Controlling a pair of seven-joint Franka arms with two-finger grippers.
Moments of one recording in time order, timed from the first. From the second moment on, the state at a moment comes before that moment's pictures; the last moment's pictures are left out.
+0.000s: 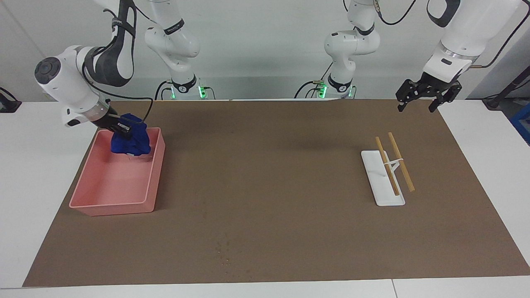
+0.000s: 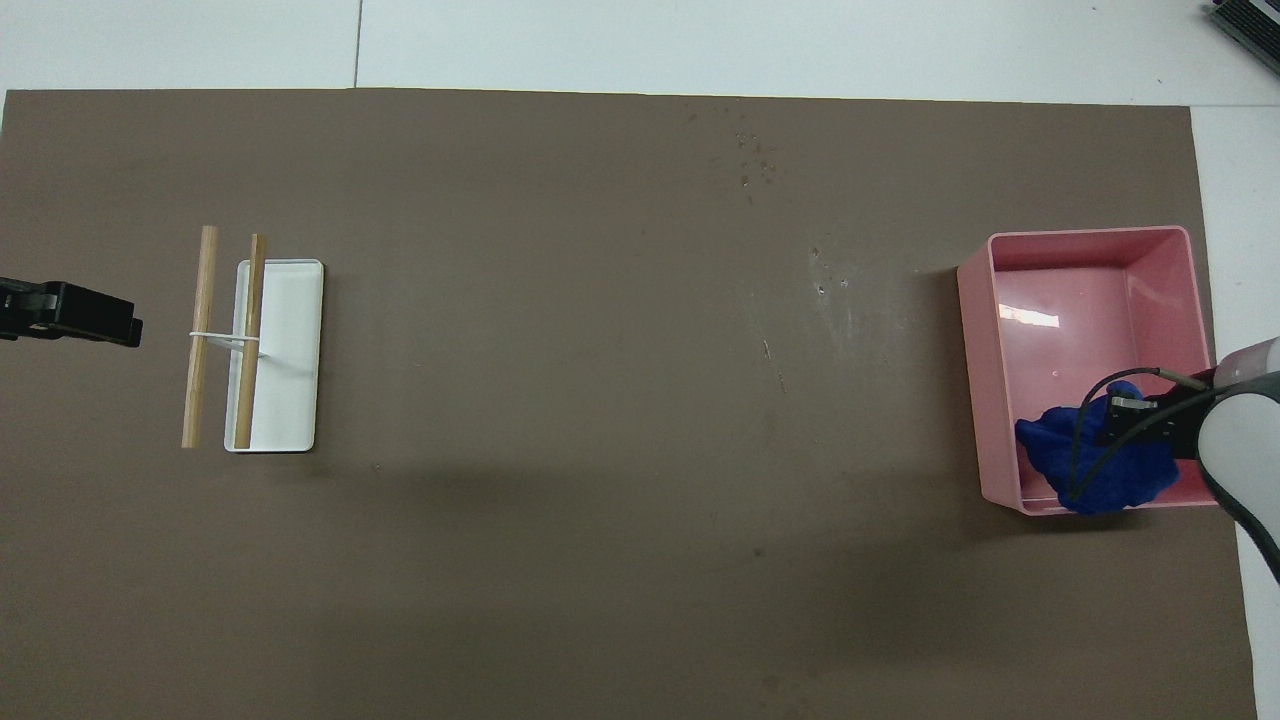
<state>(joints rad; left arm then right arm) 0.02 -0.03 -0.06 -1.59 0.01 1.56 0.08 -0.34 -0.03 0.09 -2.14 0.06 1.92 0.11</state>
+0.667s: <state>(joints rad) 0.02 -0.03 -0.06 -1.59 0.01 1.56 0.08 -0.27 -0.05 0.10 -1.96 0.01 1.80 0.13</state>
